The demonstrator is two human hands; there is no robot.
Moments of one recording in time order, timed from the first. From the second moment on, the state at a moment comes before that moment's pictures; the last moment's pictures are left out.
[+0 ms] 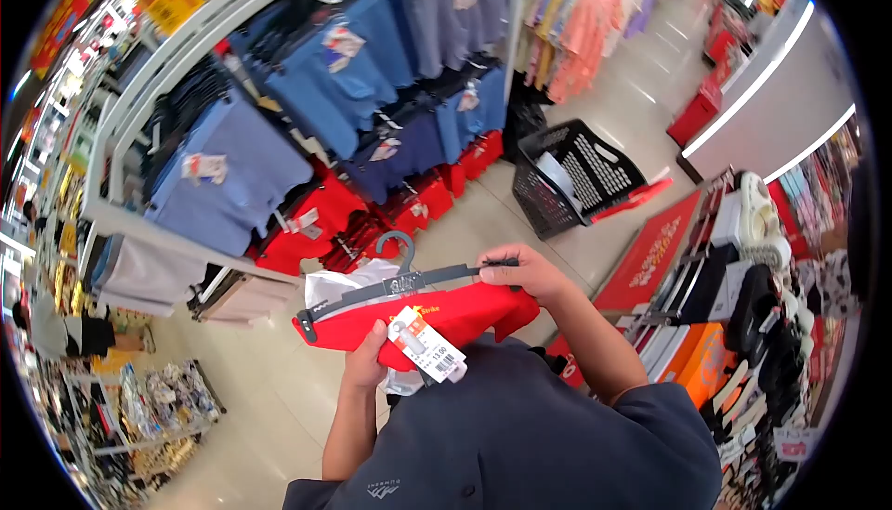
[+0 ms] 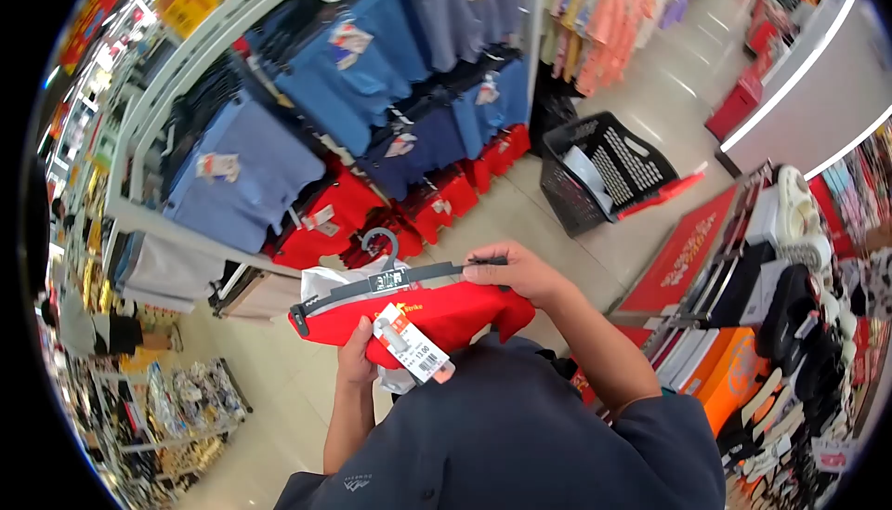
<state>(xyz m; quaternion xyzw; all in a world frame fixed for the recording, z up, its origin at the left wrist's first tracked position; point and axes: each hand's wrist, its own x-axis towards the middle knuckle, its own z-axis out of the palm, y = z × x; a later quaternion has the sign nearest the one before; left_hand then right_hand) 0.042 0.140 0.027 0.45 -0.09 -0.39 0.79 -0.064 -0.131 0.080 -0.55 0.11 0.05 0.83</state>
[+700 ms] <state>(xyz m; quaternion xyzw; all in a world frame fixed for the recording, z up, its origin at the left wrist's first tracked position) 0.095 -0.126 0.016 0.43 -0.20 -0.50 0.73 -0.139 -0.379 -0.032 -0.53 0.35 -0.17 0.75</state>
